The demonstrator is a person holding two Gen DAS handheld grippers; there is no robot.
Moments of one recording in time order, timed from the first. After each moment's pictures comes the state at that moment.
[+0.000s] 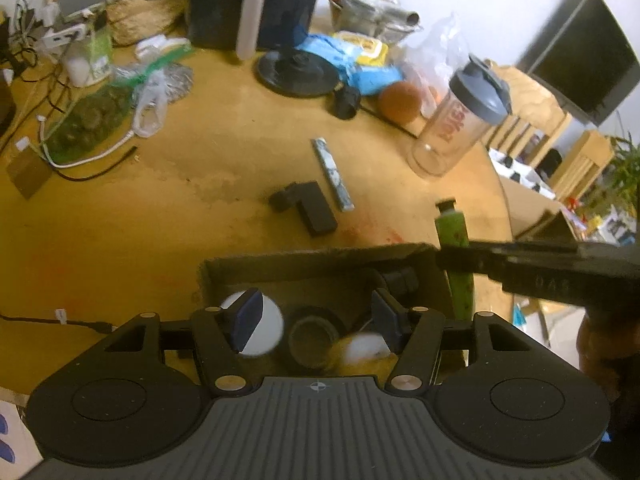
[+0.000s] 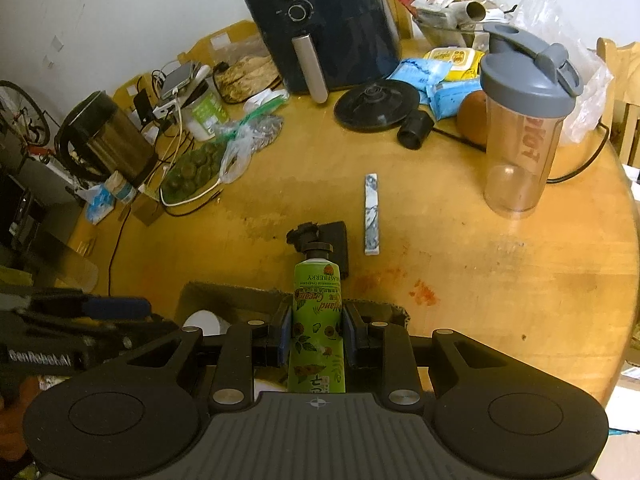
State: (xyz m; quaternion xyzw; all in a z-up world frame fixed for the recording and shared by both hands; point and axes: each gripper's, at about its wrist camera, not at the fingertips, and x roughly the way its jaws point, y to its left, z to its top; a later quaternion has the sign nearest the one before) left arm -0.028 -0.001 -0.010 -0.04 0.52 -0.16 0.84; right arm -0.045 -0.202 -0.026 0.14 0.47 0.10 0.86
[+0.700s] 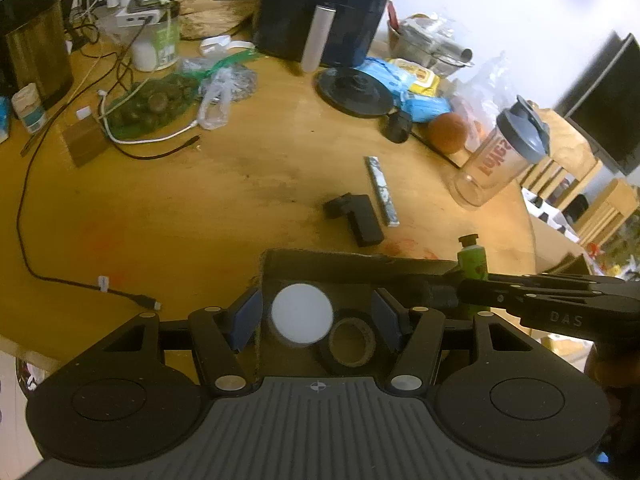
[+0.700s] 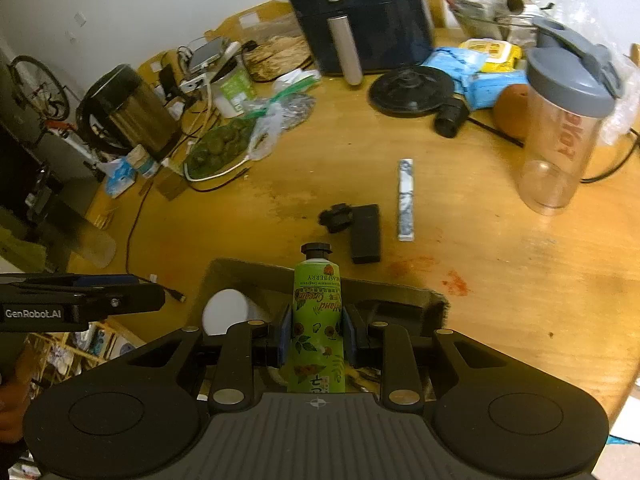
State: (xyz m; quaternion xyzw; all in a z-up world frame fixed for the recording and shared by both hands) left arm -0.043 0.035 -0.006 -0.09 0.51 -0.09 0.85; right arm -0.042 -0.179 -0.027 0.13 0.49 0.15 0.85
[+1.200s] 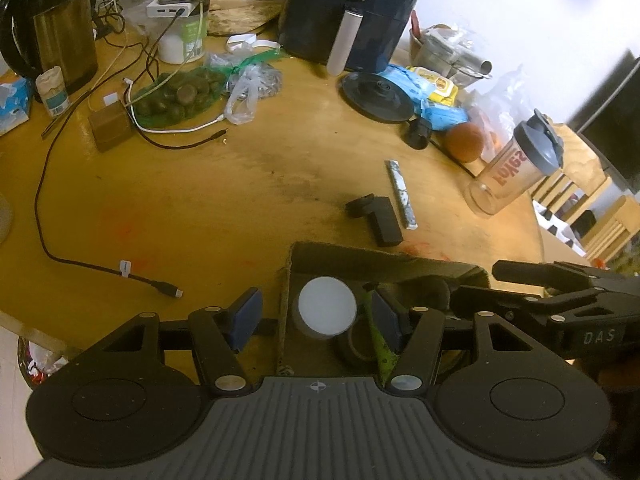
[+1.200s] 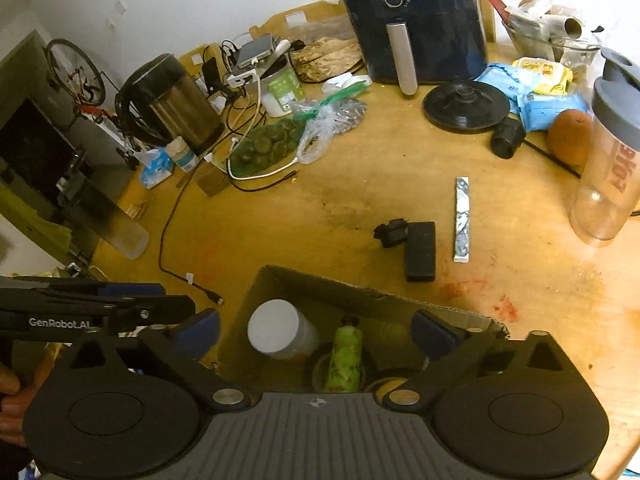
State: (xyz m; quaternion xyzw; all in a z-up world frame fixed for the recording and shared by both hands) left arm -0.052 0.053 -0.007 -0.10 0.51 -0.07 0.85; right arm -0.035 -0.146 -0.021 0.11 0.47 0.19 0.85
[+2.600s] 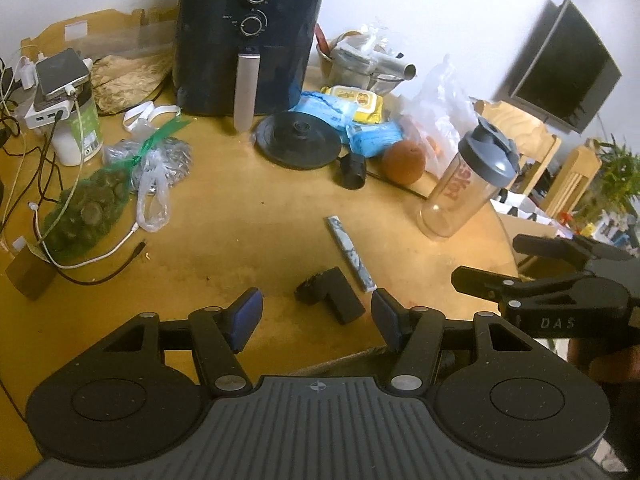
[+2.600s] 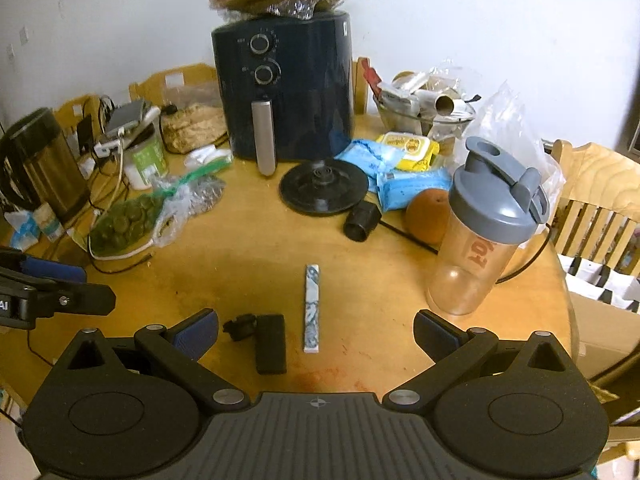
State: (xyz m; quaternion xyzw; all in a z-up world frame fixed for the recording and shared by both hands) left arm 0.036 0.026 0.007 -0.02 0.47 -0.21 0.86; right arm 0.000 -0.176 -0.005 0.04 0.40 -0.01 0.91
